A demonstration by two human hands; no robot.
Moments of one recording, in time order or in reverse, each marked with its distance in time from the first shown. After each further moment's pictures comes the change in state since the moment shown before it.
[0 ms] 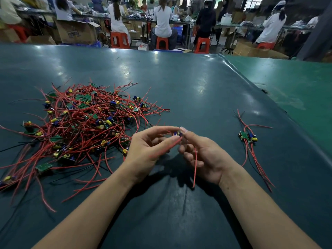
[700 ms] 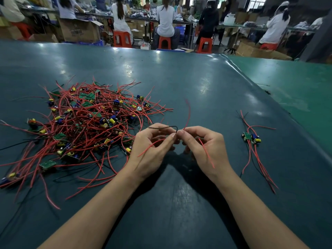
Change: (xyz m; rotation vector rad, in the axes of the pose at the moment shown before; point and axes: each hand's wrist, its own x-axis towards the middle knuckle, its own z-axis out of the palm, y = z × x) left_hand 0.003 0.000 0.002 0.203 0.106 0.044; right_hand 0.001 0.013 0.006 -0.541 0.273 -0.726
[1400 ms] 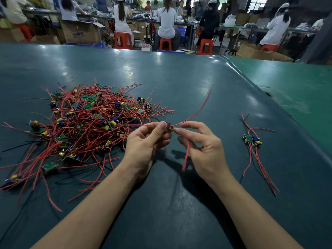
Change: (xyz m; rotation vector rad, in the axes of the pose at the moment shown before) left_hand 0.011 0.003 -0.003 -0.517 0.170 -0.262; right_hand -0.001 0.003 0.004 -0.143 -0.020 -0.217
